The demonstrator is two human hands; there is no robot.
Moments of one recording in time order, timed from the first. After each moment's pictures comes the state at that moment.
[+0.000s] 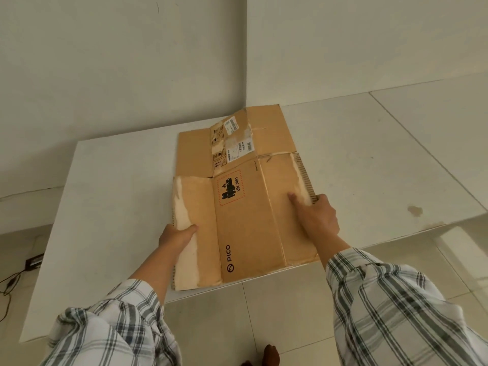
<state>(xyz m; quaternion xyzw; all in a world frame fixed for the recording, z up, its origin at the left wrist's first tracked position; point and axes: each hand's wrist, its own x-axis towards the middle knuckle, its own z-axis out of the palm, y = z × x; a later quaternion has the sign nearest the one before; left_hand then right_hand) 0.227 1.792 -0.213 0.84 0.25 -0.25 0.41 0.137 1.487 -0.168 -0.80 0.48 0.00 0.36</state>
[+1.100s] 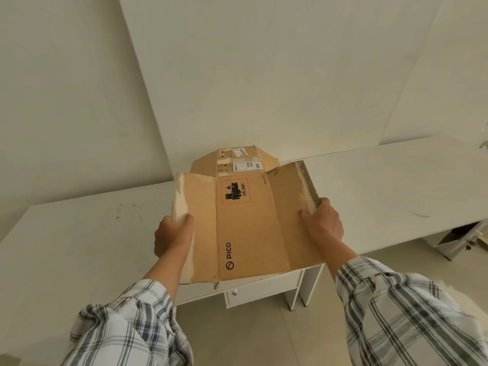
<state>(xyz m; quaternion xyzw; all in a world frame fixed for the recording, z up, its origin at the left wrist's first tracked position) 0.081 1.424 -0.040 0.89 0.18 0.05 0.41 -0.018 1.128 -0.025 -0.85 0.39 -0.14 0.32</state>
